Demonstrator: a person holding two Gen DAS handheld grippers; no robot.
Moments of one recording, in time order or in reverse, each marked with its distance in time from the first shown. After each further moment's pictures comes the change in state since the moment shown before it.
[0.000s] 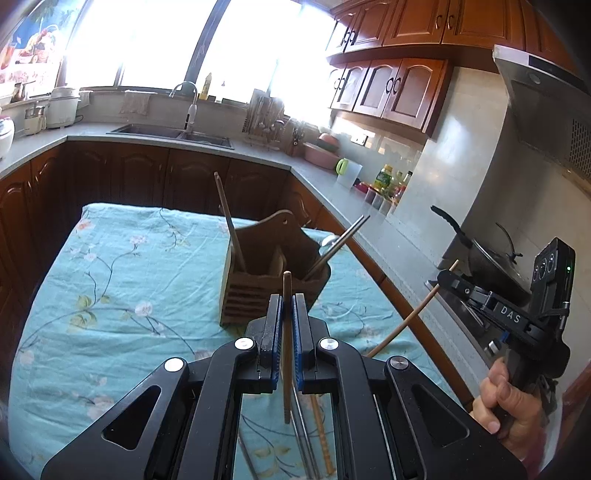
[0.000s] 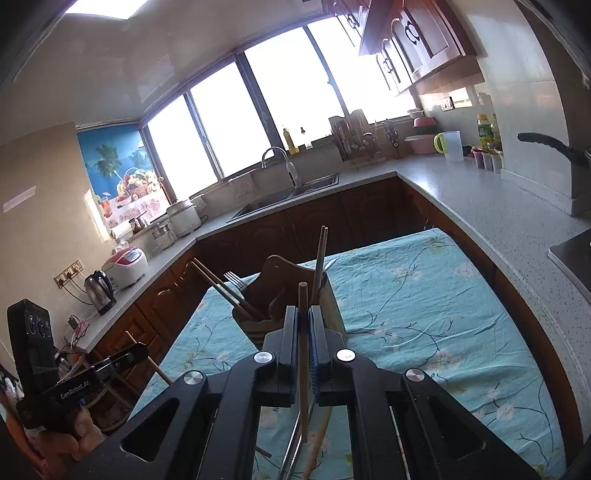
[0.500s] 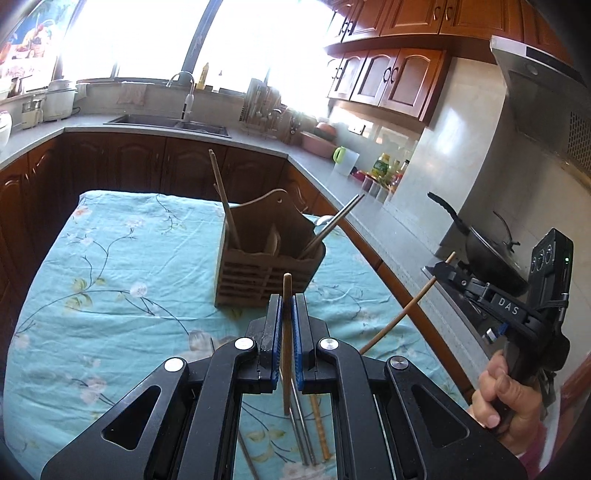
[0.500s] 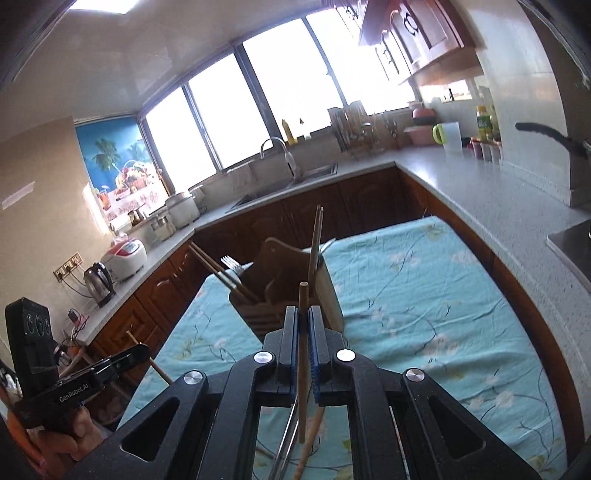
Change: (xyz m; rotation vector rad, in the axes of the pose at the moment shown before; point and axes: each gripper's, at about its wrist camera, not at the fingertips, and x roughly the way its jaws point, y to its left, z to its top) left arm -0.001 -0.003 -0.016 0.000 0.044 -0.009; right arm -0.002 -0.002 -0.010 0.002 0.031 -0.006
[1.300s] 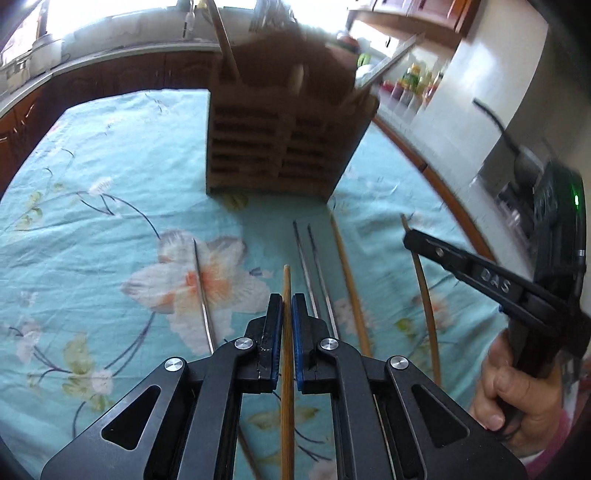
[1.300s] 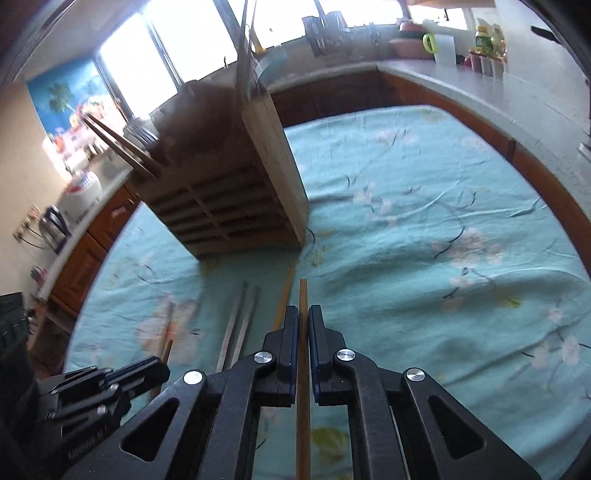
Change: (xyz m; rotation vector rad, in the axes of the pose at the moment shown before) left arm 0.112 0.013 -0.080 0.003 0.316 0.074; right arm 0.112 -0.041 -0.085 0.029 0.334 -0.100
